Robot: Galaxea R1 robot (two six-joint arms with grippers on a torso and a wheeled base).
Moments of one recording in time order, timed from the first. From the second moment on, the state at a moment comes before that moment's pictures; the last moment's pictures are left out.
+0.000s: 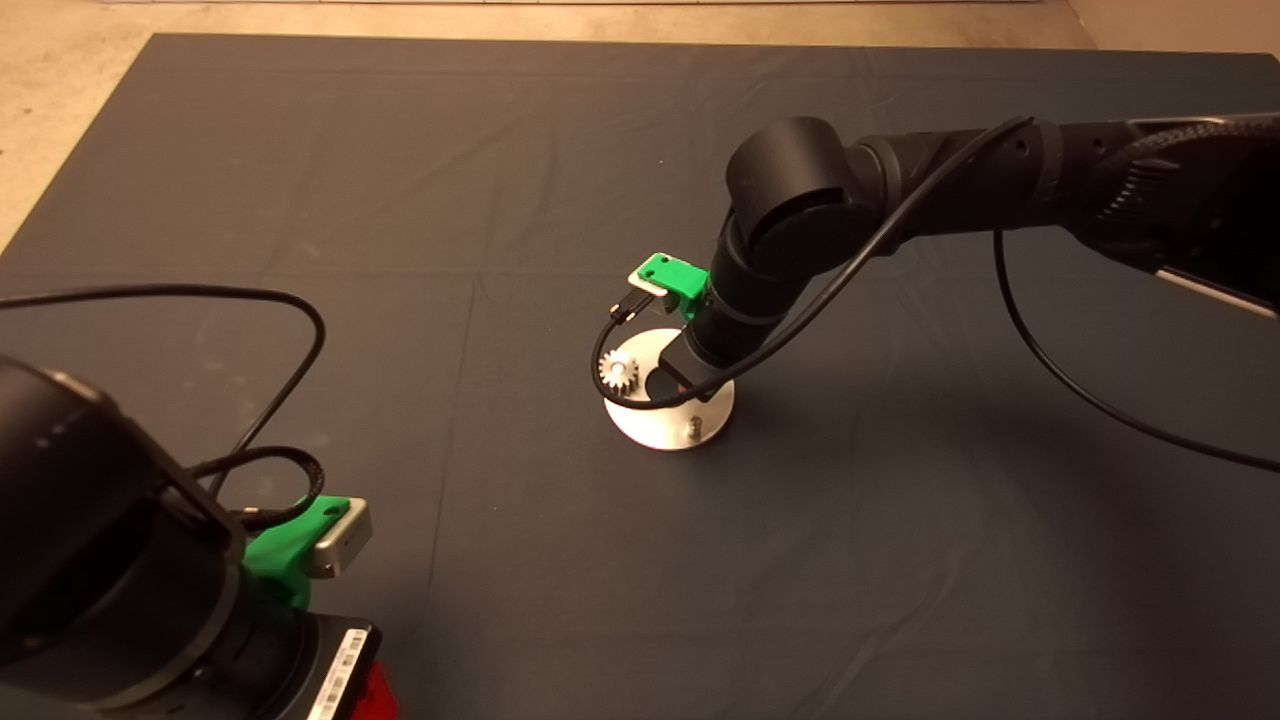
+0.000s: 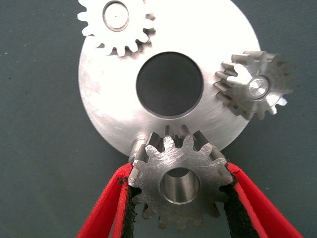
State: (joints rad) left arm -0.45 2.19 -0.33 0.00 1.53 -1.78; right arm 0.40 2.86 -1.18 -0.31 -1.53 0.90
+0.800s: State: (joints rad) left arm -0.45 2.19 -0.33 0.00 1.53 -1.78; right arm 0.30 2.82 -1.11 -0.31 -1.54 0.90
